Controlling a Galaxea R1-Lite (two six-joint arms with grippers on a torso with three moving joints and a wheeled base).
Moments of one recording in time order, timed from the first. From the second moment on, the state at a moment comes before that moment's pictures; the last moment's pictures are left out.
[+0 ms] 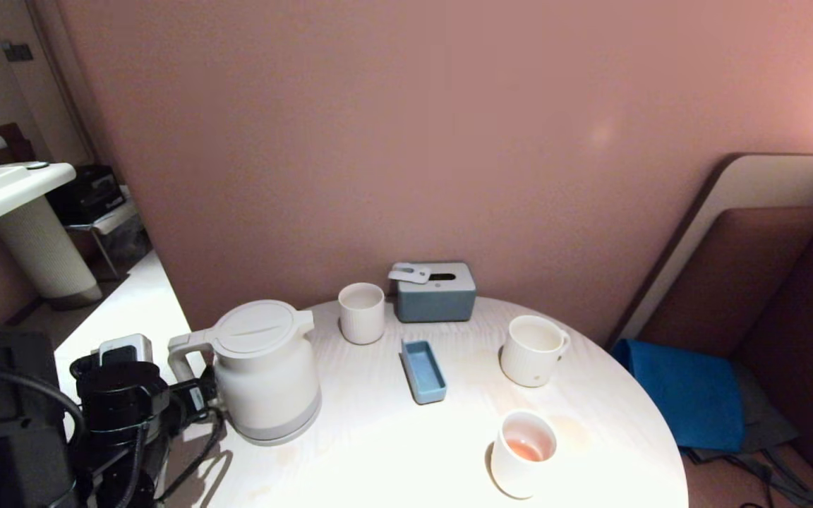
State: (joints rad) left arm -0.21 2.05 -0.18 -1.52 0.54 -0.23; right arm 0.01 0.00 0.00 0.00 0.00 0.00
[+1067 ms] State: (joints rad) left arm -0.13 2.04 -0.24 -1.52 0.38 -0.22; right arm 0.01 0.00 0.00 0.00 0.00 0.00
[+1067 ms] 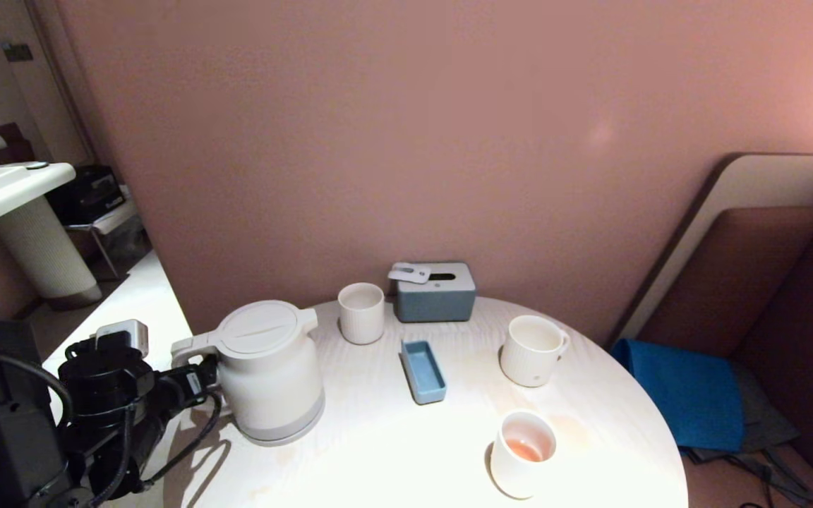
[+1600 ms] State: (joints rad) left arm -0.09 2.07 -0.28 -1.52 0.35 -0.20; right arm 0.01 0.00 0.00 0.00 0.00 0.00
